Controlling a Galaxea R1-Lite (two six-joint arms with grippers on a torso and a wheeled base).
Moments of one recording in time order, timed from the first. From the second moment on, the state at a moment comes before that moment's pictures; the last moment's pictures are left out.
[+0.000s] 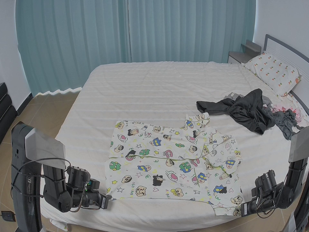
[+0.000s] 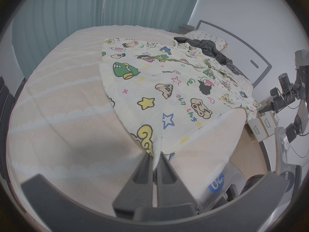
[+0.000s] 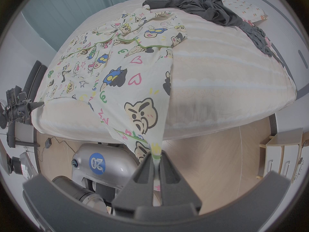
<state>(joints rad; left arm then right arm) -0.22 2.40 -0.28 -1.21 -0.27 0.03 0.22 2.11 -0.02 -0.89 -0.04 0.23</state>
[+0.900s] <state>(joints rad) -0.21 2.36 -0.10 -1.25 -0.28 0.06 0.21 2.10 -0.02 -0.75 -0.04 0.14</state>
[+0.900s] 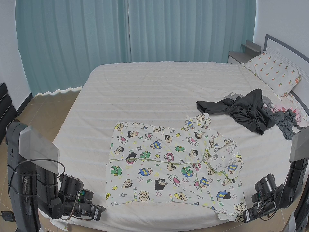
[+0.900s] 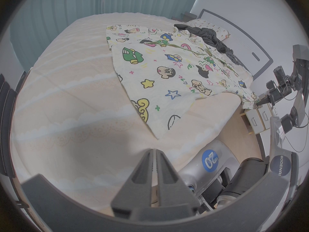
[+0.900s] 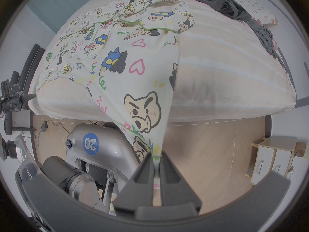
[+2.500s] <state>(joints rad) -0.24 1.99 -0.02 -1.45 -0.38 -0.78 0.17 1.73 -0.34 -0.74 0.03 0.36</state>
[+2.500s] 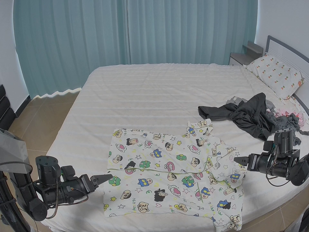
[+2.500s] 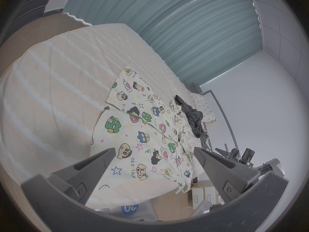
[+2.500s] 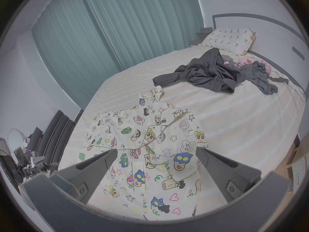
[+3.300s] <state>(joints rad) -0.26 1.99 -0.02 -1.45 -0.38 -0.78 0.16 1.76 -0.35 -0.74 0.04 0.37</state>
